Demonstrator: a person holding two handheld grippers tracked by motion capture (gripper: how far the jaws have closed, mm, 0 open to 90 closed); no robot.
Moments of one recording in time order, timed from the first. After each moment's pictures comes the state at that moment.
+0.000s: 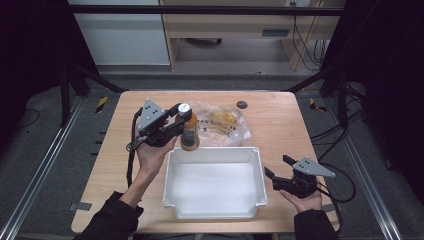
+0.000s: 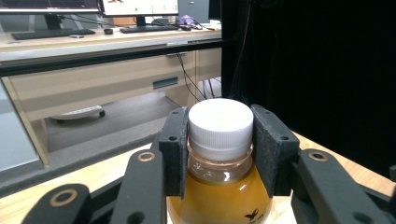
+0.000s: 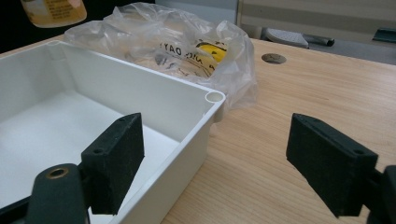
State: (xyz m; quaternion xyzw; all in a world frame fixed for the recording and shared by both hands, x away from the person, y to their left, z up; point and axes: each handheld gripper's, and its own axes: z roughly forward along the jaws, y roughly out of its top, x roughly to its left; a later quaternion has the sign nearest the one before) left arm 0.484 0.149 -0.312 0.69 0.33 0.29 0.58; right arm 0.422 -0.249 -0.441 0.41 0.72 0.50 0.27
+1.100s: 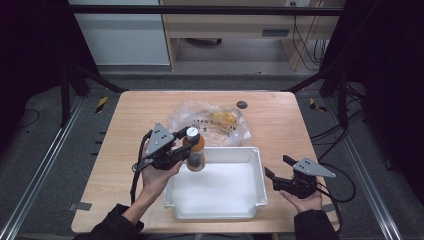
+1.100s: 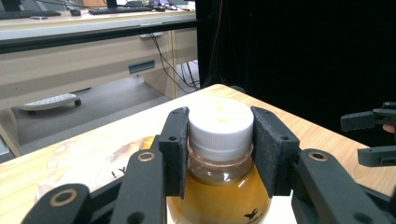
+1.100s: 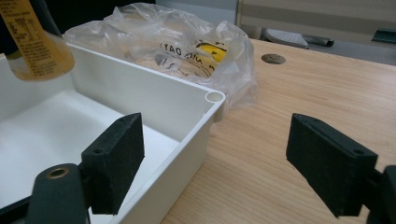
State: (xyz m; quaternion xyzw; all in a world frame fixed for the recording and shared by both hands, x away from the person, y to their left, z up) left arm 0.450 0.137 -0.347 0.72 0.31 0.26 0.57; right arm 0.421 -0.249 -0.441 0.41 0.72 0.50 0.27
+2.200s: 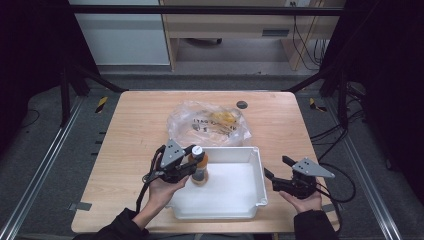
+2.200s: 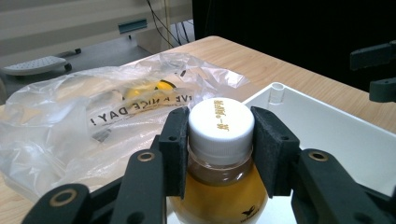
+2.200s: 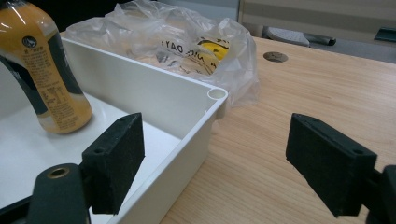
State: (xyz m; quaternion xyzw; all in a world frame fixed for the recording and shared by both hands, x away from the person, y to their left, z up) left arm 0.445 0.123 -0.397 0.76 0.32 0.23 0.51; right arm 0.420 -0.248 -0.443 0.41 0.72 0.50 0.27
